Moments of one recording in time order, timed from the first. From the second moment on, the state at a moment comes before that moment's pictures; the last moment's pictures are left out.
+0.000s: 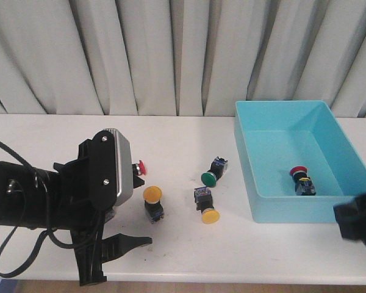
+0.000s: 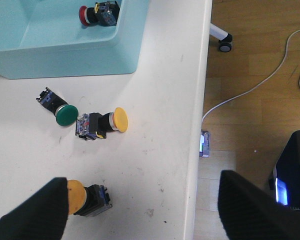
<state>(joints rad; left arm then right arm) -0.54 1.27 -0.89 -0.67 0.62 1.31 0.17 0.88 -0.79 0.05 0.88 -0.08</state>
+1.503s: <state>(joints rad) -0.53 2.14 -1.56 -0.04 0.85 0.40 0.17 0.77 -0.65 0.01 0.83 -0.08</state>
